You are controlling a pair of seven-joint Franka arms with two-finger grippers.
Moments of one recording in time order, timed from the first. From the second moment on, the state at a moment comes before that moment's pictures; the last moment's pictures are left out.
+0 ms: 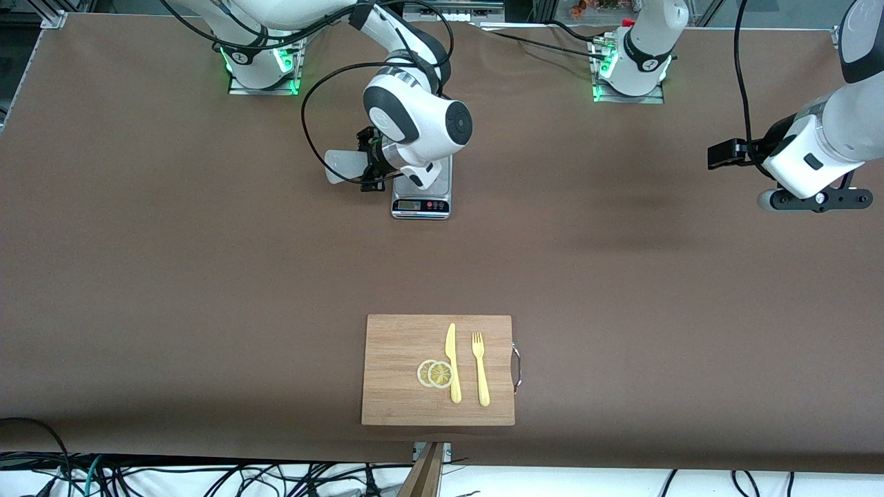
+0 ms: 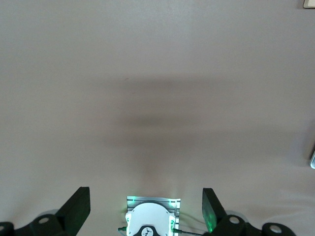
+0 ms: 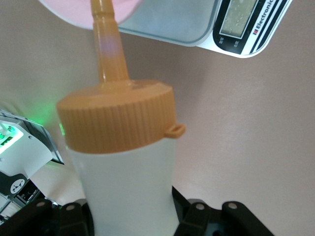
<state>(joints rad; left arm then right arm) 0.00 0.13 -0.08 -1.51 0.01 1.33 -0.11 0.50 0.63 0.47 -1.56 -0.50 1.42 -0.68</state>
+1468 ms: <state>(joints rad) 0.00 0.13 -0.08 -1.52 0.01 1.33 -0.11 0.57 0.64 0.47 -1.49 -0.57 1.27 -0.59</state>
